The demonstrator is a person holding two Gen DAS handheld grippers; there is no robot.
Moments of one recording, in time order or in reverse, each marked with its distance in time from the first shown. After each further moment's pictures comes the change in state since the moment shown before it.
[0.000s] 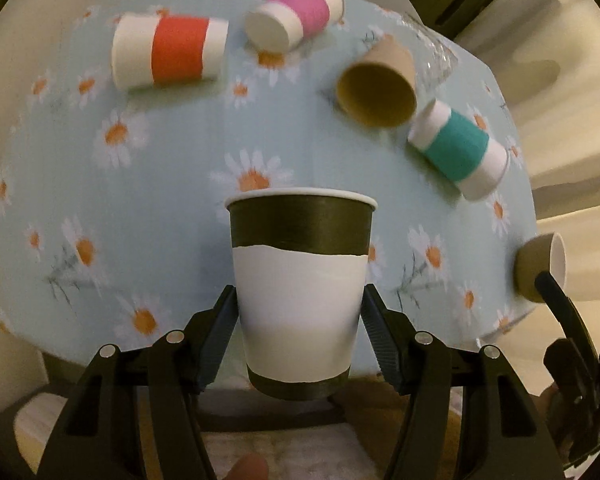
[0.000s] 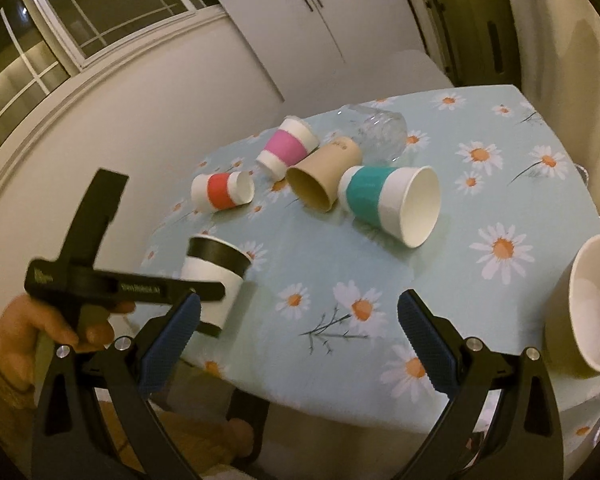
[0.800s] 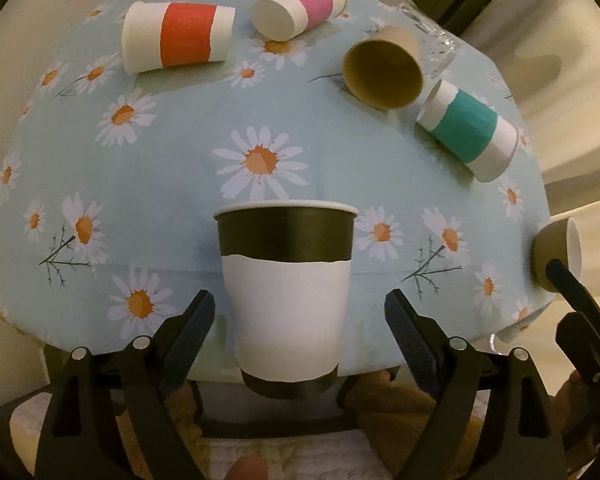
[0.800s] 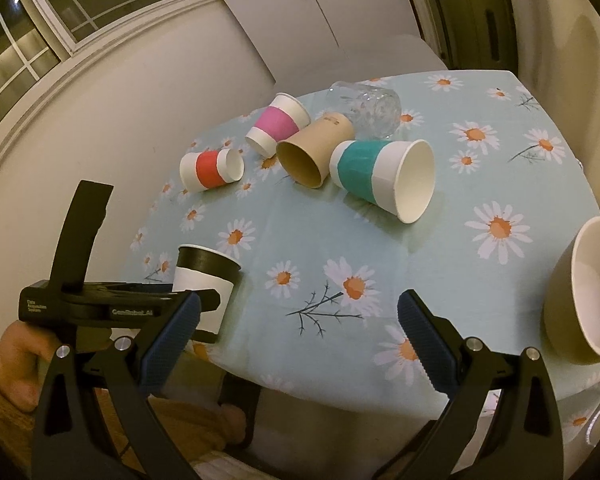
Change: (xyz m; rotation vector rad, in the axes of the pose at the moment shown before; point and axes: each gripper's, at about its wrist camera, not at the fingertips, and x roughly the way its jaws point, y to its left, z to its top) left arm 0.009 -0.003 -0.021 0.015 -0.054 0.038; right arm 0.006 -0.004 -0.009 0.013 0.043 -0.033
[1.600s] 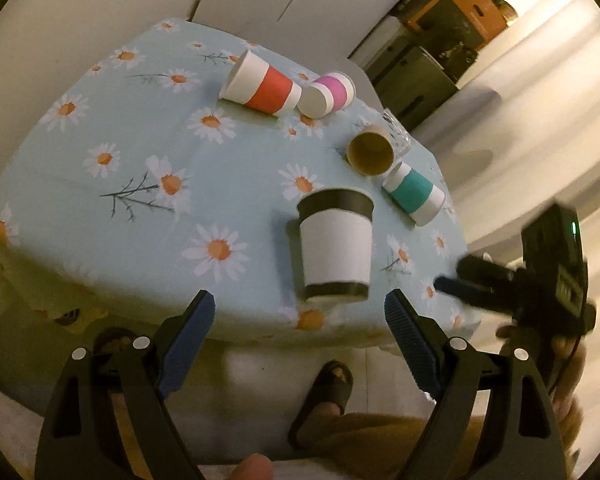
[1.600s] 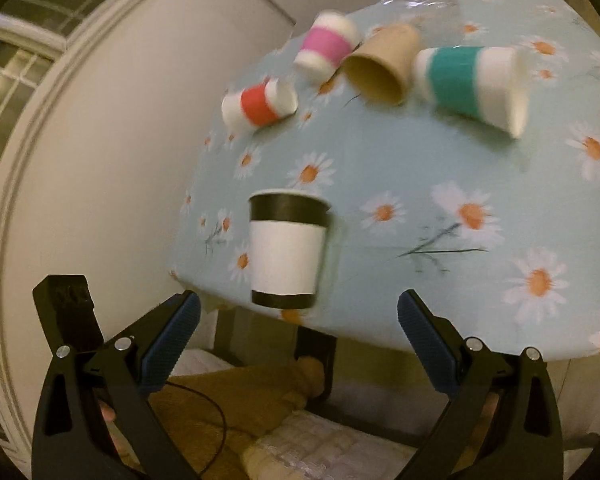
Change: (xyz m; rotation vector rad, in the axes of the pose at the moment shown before) left arm -0.069 0.097 -0.098 -0.121 -0.336 -0.301; right arm 0.055 0.064 -0.001 0.105 0.280 0.148
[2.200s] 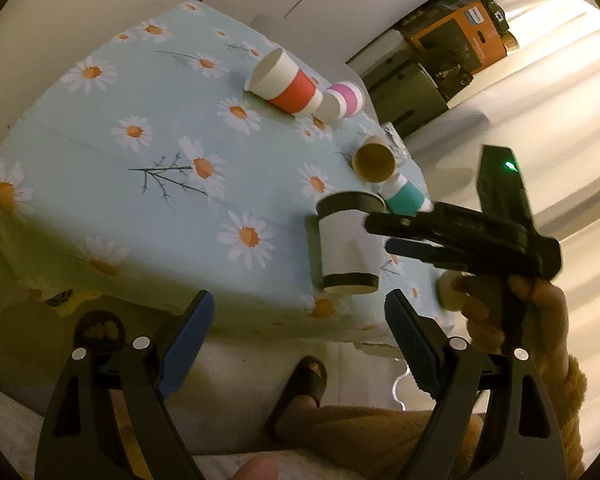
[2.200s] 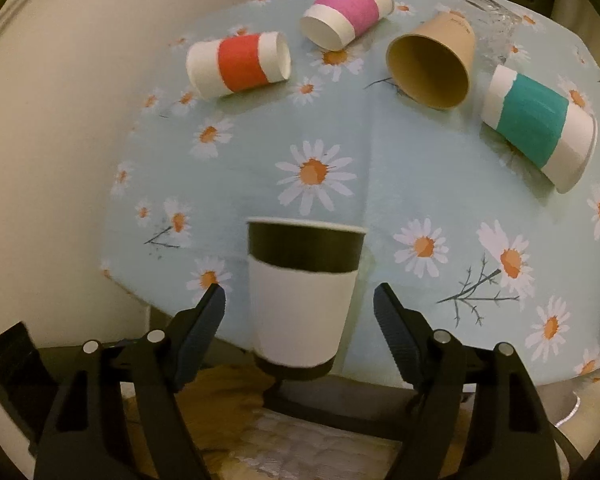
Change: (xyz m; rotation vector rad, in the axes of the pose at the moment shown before) left arm -0.018 0.047 -0.004 -0.098 0.004 -0.126; right arm 0.077 0.043 0.043 -0.015 0.138 -0.324
